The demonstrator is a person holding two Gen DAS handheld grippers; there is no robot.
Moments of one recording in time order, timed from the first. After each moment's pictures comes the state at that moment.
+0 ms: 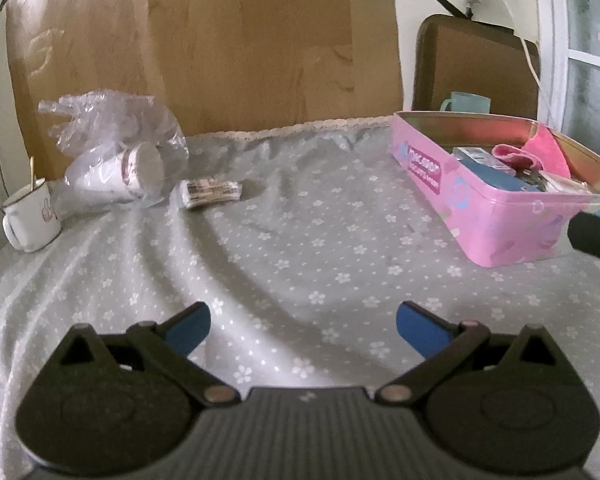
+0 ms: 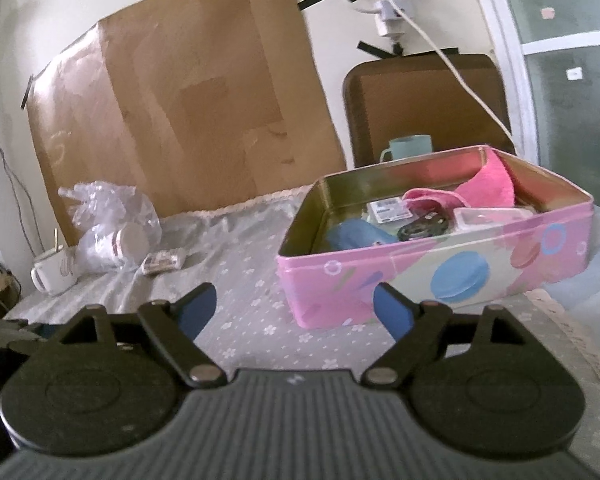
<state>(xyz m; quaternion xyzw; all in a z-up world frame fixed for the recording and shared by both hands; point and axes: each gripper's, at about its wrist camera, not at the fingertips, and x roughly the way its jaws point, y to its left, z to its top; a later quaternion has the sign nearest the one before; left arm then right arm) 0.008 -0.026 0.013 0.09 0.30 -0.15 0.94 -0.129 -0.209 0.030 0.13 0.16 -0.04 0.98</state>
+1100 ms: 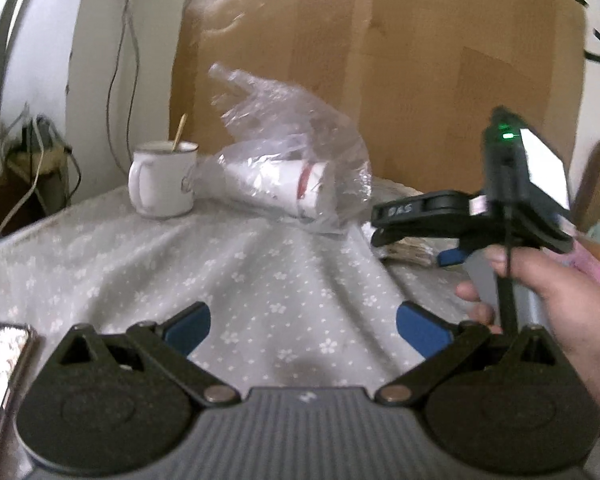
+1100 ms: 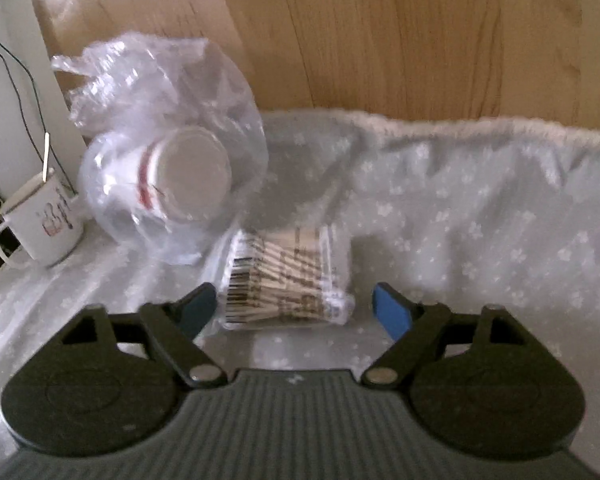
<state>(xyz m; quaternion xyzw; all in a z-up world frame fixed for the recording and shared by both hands) 0.055 0.095 0.000 -0.05 0.22 0.00 0.97 0.200 -0.057 -0.005 0.07 0.35 0.11 0.93</state>
